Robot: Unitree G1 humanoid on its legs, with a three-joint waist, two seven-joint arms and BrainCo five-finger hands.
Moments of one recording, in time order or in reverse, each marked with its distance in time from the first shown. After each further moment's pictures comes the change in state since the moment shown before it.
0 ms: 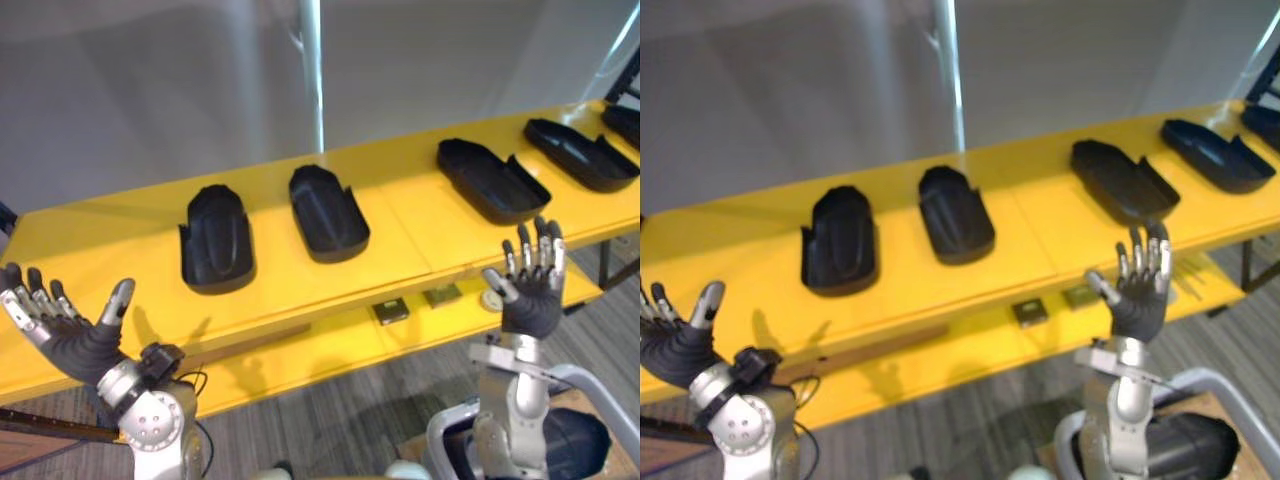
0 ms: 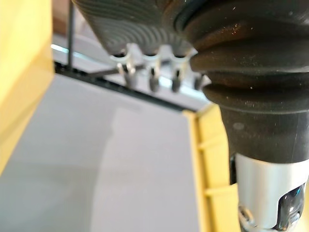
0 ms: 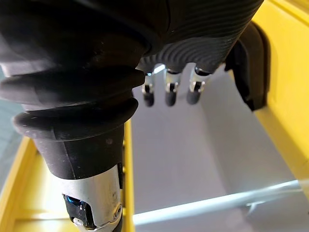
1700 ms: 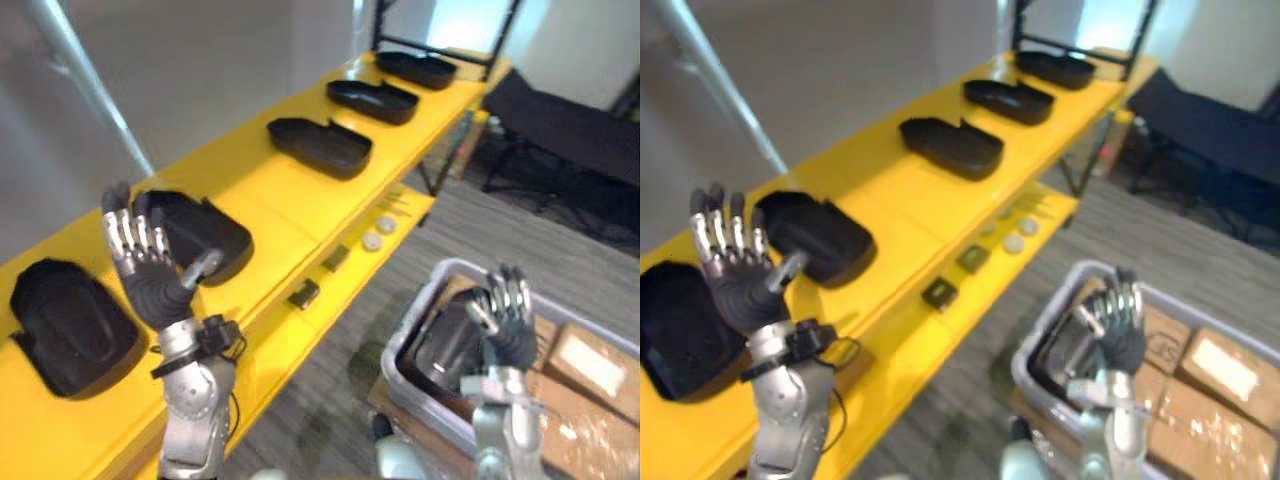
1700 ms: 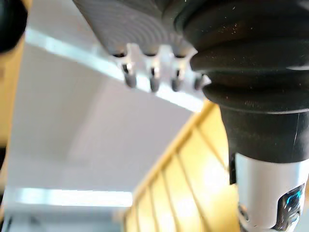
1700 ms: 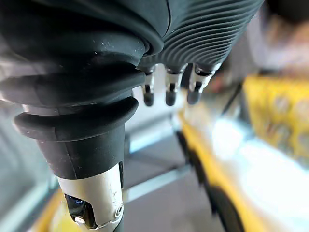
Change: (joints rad) left arm -0.164 0.101 -0.302 -0.051 -0.056 0.031 -0.143; right arm 0.319 0.042 0.094 -0.088 0.093 0.115 0.043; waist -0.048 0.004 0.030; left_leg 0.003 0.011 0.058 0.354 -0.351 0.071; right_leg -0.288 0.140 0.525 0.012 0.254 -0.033
